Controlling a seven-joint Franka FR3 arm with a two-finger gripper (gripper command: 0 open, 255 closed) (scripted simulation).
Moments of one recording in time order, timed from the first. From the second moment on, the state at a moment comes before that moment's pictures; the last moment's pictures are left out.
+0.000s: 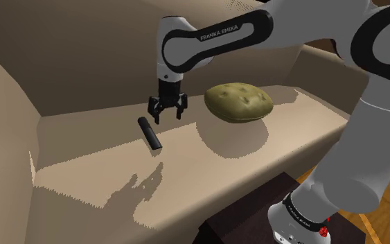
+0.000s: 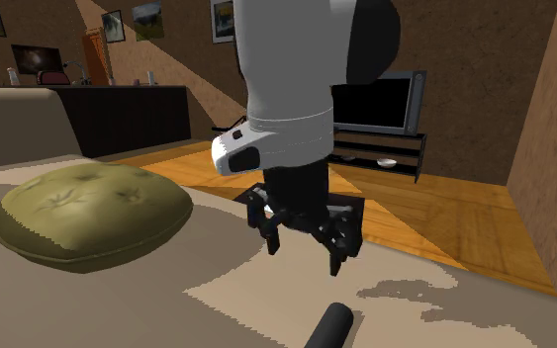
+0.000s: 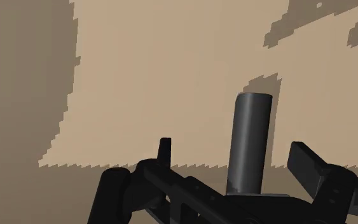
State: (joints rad) arm 0.10 0.23 0.26 -1.91 0.05 1.98 0.48
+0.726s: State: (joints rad) arm 0.16 0.52 0.24 -1.68 0.00 2.02 0.58
